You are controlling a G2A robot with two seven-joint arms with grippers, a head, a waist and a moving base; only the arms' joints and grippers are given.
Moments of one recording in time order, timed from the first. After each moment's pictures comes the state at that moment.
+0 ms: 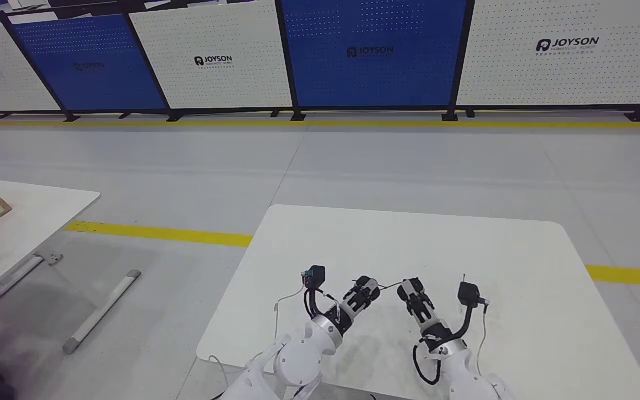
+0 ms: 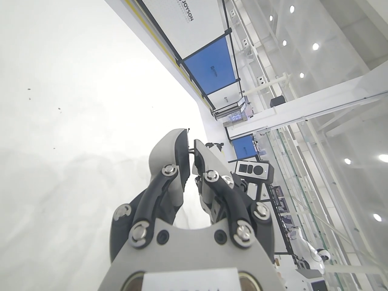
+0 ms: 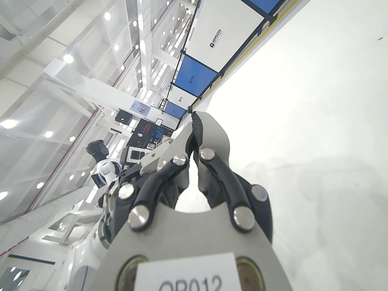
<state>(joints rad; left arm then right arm) 1.50 -1.27 -1.04 -1.68 0.12 0.04 -0.03 -1.50 -1.37 1.12 -1.55 -0.30 -0.17 0.05</state>
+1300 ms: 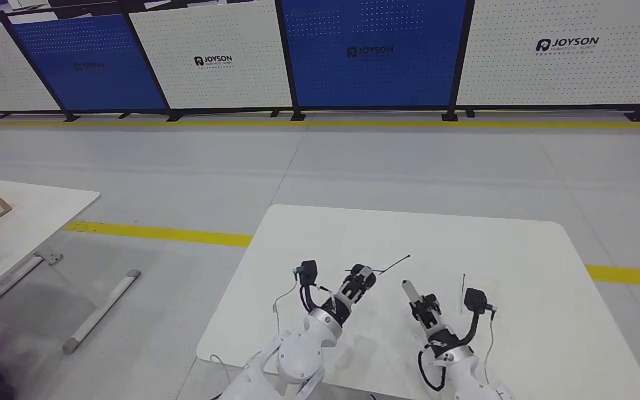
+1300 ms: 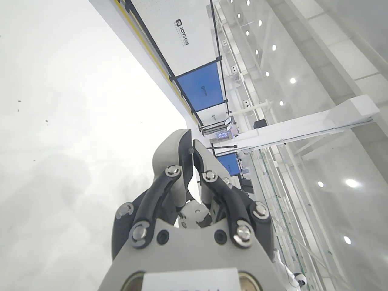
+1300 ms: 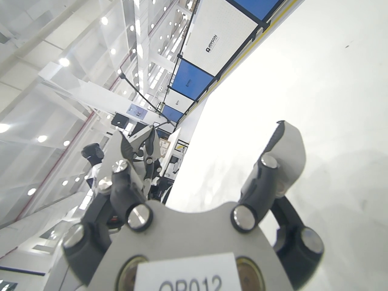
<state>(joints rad) 1.49 -1.29 -1.05 -1.72 -0.02 0.06 0.08 -1.53 -1.35 1.15 -1.56 -0.42 -0.18 0.06</state>
